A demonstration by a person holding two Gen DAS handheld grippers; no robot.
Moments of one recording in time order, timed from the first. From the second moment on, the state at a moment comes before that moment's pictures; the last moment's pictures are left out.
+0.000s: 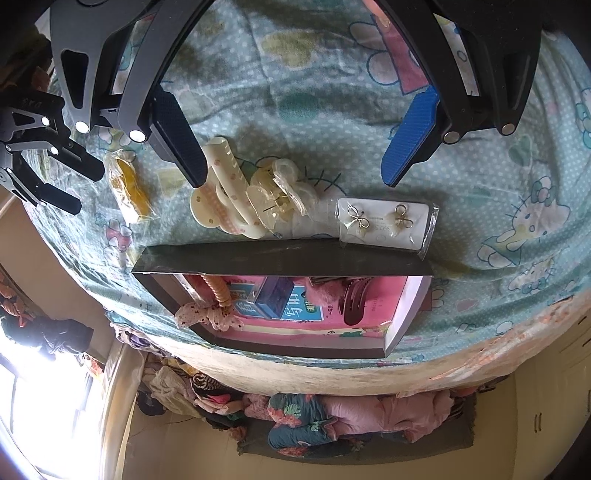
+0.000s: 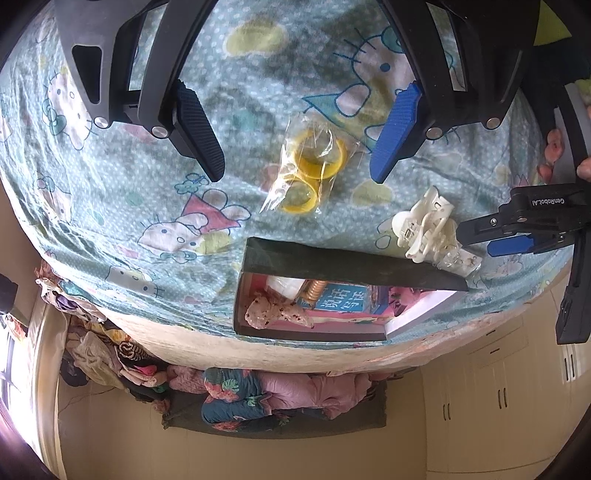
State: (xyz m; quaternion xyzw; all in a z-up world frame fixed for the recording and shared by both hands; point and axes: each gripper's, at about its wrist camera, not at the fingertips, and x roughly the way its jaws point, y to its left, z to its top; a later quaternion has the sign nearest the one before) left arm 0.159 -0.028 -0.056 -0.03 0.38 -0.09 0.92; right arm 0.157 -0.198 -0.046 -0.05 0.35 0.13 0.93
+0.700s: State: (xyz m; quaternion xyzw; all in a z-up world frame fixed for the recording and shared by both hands) left arm 0.167 -0.024 -0.073 -0.06 0.41 -0.10 0.91; right arm 0.183 -0.178 -0.080 -0.05 0.39 0.16 0.91
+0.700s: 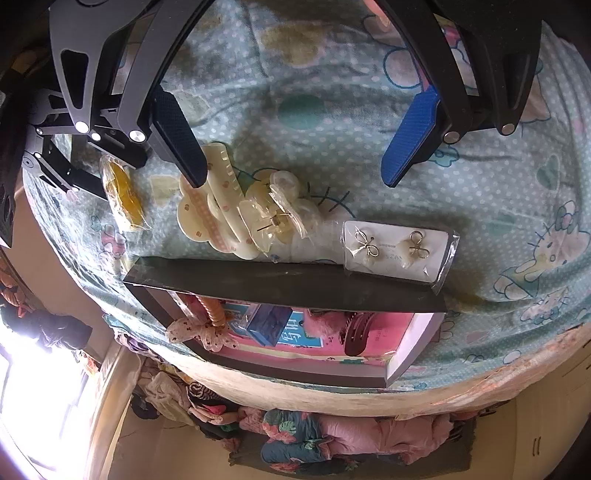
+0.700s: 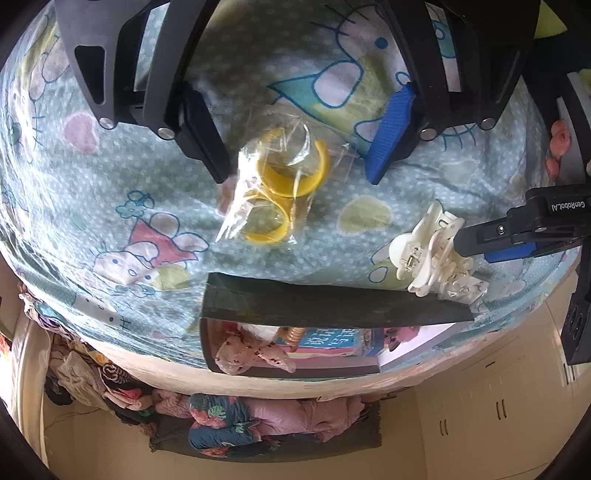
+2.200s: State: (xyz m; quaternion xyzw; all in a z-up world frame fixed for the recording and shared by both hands) left arm 0.194 -0.015 -0.075 -0.12 0.42 -0.14 0.89; right arm 0.183 -0.168 -0.075 -0.08 0.37 0.17 0.91
